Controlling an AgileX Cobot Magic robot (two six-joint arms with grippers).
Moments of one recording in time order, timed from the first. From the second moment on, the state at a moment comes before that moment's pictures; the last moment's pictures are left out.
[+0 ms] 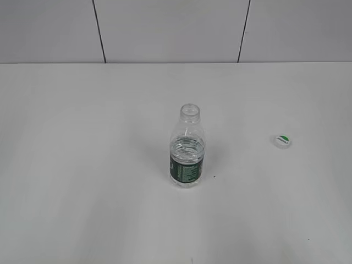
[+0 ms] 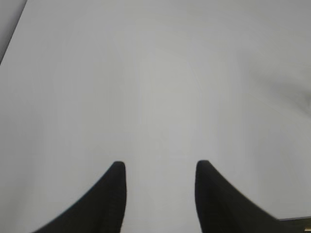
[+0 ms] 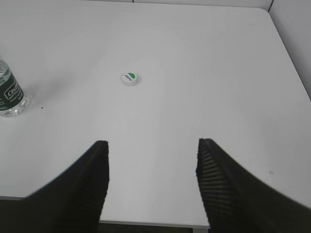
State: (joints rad) left arm -0.15 0.11 -0.52 0.13 1.07 -0.15; right arm 0.16 -0.01 -0.53 -0.02 1.07 -0.08
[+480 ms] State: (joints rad) left arm -0.15 -0.01 -0.52 0.02 1.07 0.00; right arm 0.16 -0.01 -0.52 -0.02 1.08 -0.08
